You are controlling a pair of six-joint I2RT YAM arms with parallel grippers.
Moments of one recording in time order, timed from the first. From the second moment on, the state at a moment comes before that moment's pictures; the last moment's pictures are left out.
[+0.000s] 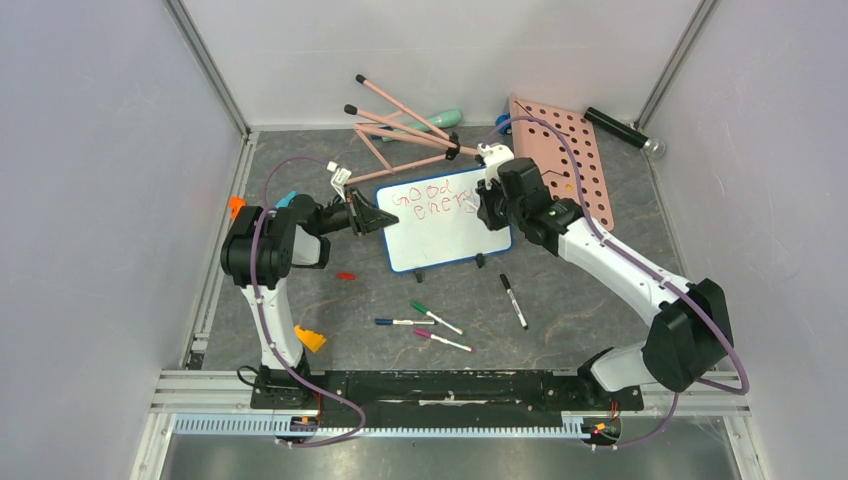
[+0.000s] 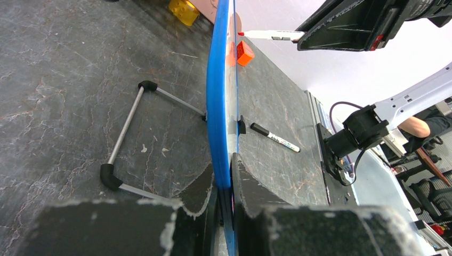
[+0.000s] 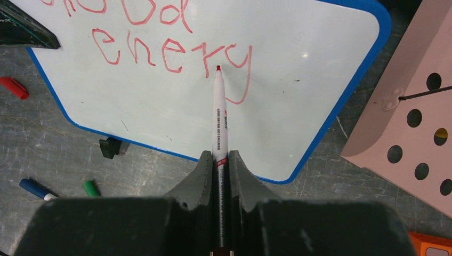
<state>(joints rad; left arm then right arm) -0.06 2.05 0.76 1.49 1.21 -0.82 0.56 1.42 1.13 -0.35 0.05 0.09</state>
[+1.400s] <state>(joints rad) -0.06 2.05 0.76 1.49 1.21 -0.82 0.55 1.46 1.19 -0.35 0.14 0.09</state>
